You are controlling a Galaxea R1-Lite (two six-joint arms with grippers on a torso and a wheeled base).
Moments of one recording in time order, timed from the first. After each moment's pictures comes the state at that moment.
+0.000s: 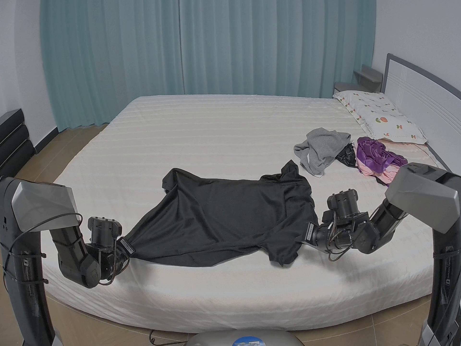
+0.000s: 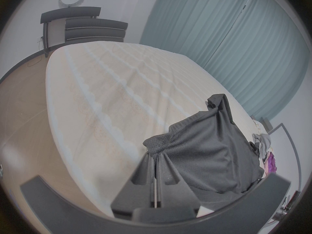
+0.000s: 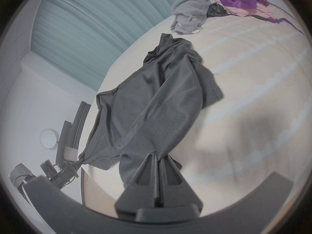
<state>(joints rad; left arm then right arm) -0.11 2.31 -0.53 -1.02 0.26 -0.82 0.31 2.36 -0.98 -0.62 0.26 0.64</state>
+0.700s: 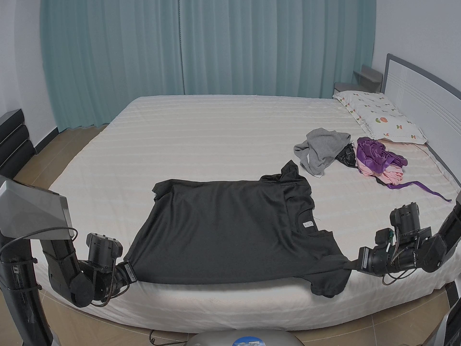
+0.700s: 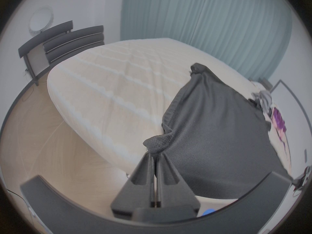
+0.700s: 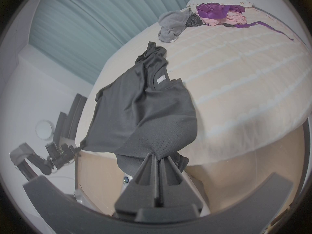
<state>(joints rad) -0.19 2.19 -0.30 -1.00 0.27 -0.61 0.14 1.90 -0.41 -0.59 0.32 0.46</state>
